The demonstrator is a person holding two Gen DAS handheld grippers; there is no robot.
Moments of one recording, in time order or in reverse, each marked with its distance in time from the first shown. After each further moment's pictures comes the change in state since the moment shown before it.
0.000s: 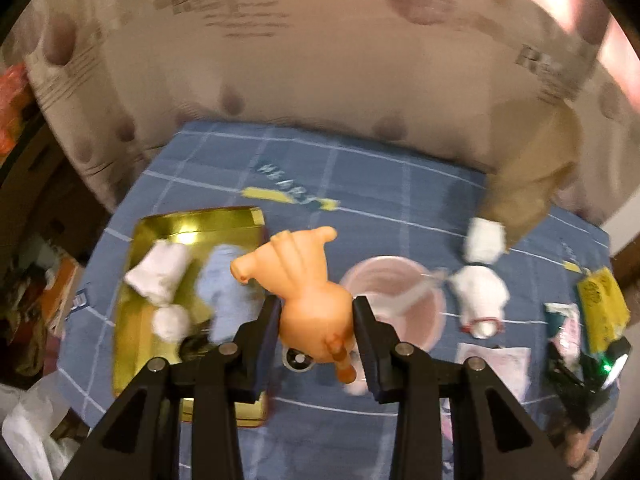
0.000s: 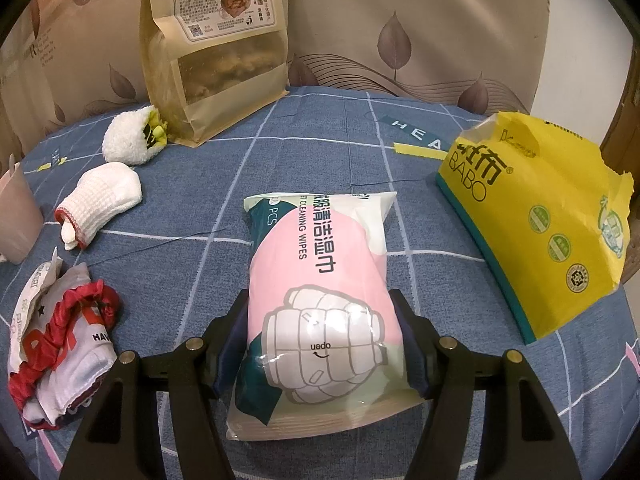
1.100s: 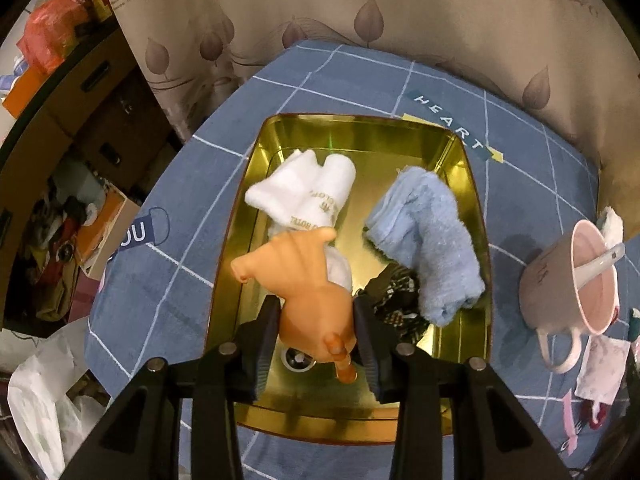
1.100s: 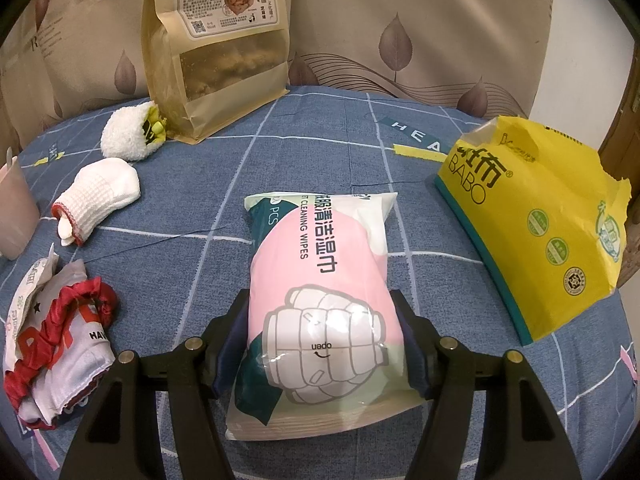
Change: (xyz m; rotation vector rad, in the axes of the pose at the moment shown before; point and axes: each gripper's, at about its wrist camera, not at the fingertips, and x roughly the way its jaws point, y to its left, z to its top) left arm 0.063 0.134 -0.042 -0.123 0.141 0.164; right arm 0.000 0.000 -0.001 -0.016 -0.002 -0.014
